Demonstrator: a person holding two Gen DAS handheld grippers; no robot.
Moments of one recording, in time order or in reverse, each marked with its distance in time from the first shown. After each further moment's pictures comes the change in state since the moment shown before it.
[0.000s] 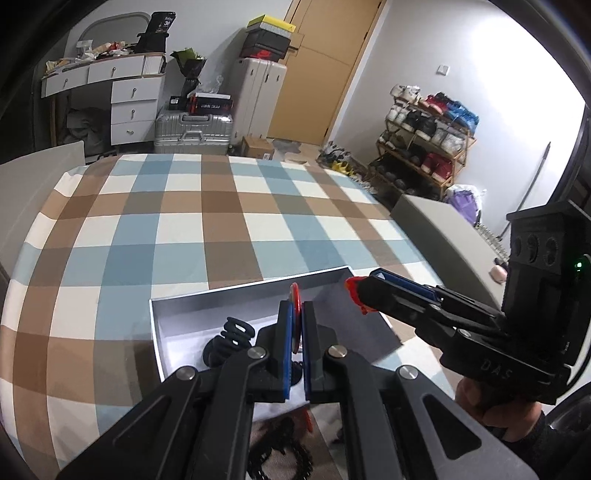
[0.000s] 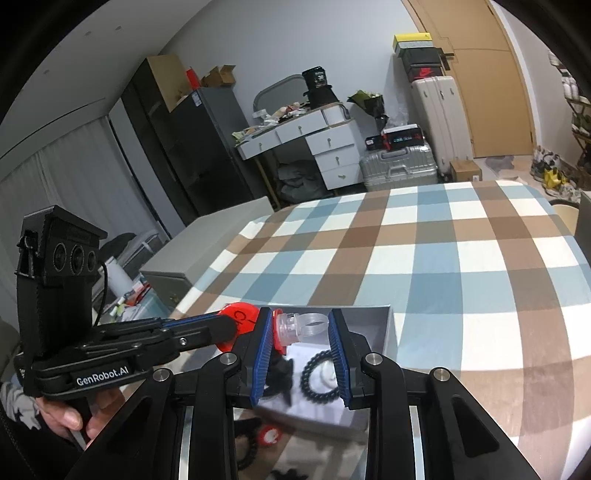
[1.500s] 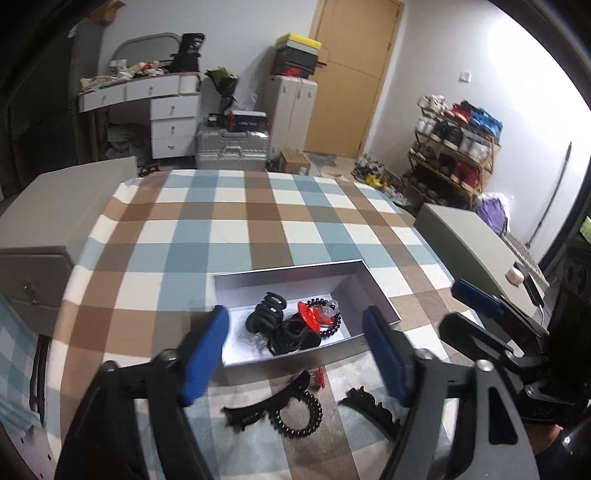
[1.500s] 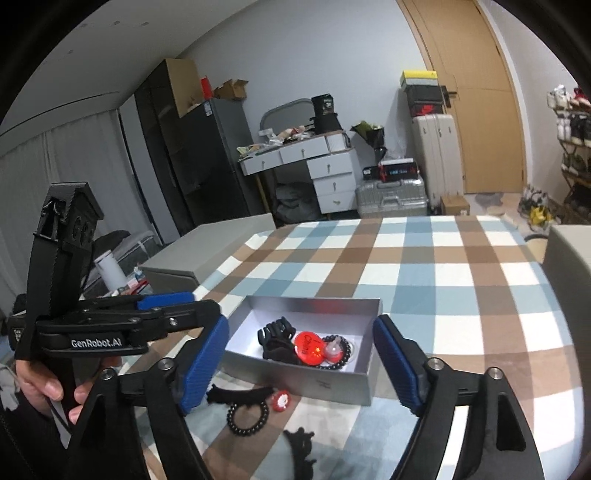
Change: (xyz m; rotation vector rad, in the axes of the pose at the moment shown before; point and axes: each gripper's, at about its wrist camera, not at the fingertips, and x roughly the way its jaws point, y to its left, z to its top) left arm -0.063 -0.014 -0.017 -0.018 -0.065 0.176; right arm -0.076 0.041 -0.027 -0.109 -0.108 -0.074
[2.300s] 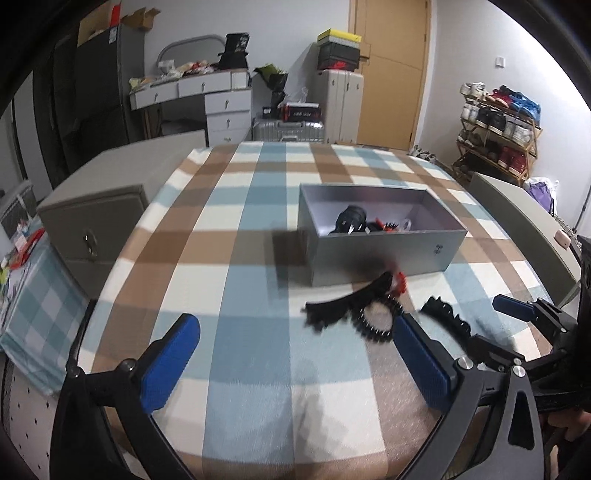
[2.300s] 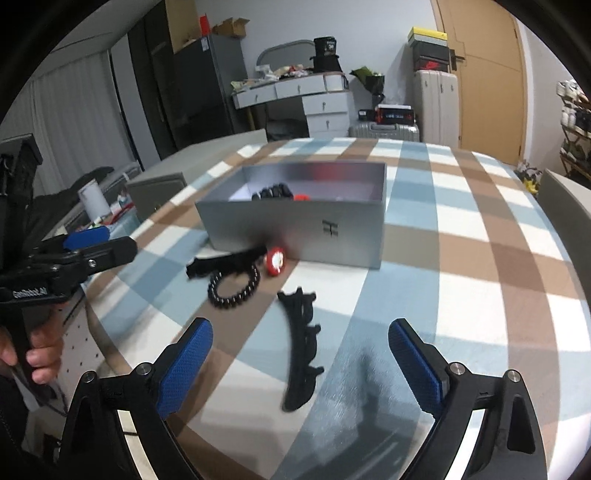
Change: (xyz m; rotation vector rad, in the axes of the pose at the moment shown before) left arm -0.015 0.031 -0.086 -0.008 0.010 0.227; right arm 0.016 0.014 -0.097 -0.063 0.253 -0.071
